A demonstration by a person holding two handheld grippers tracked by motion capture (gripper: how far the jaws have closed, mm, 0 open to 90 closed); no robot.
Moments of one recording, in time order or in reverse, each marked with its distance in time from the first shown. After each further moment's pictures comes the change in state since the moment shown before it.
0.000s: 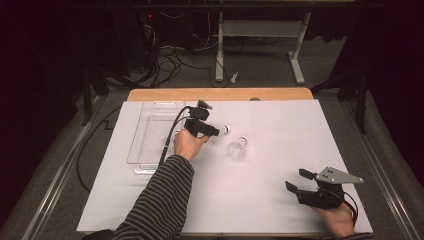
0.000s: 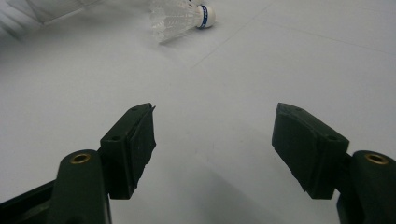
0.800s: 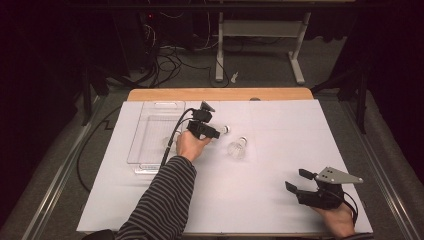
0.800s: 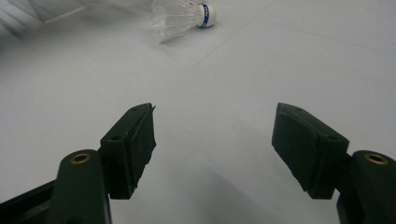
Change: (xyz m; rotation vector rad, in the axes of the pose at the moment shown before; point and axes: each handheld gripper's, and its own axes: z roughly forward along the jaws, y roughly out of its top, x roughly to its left) left arm -0.002 0.000 0.010 0.043 -0.031 0.010; right arm 0.000 0.000 0.001 0.000 0.004 -0.010
